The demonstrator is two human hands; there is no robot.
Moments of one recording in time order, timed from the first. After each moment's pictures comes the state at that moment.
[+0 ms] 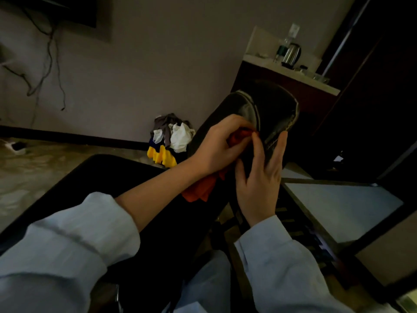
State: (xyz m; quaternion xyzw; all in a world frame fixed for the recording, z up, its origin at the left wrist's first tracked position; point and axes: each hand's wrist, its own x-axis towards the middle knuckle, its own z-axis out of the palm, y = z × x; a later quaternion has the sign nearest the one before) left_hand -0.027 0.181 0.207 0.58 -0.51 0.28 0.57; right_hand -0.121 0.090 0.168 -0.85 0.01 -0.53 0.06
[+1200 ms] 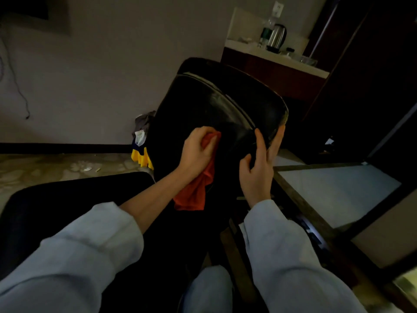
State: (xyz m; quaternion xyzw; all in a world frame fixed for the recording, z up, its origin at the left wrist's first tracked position) left_hand 0.085 0.093 0.163 0.69 -0.32 0.21 0.61; right_hand -0.035 0.000 0.180 -0.82 0.02 -0.53 0.21
